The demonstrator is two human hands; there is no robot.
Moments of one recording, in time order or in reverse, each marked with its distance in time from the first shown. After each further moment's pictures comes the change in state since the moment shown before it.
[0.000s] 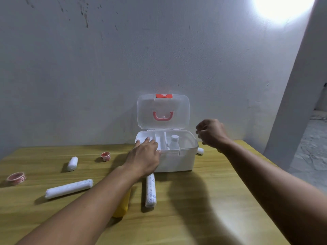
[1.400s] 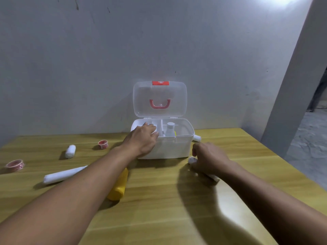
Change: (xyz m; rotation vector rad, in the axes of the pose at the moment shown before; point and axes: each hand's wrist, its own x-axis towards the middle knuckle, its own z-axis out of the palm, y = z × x) left_hand 0.012 0.000 -0.002 -0.097 0.047 -0.018; right_hand -0.087 0.028 0.017 -0.770 -0.306 -0.191
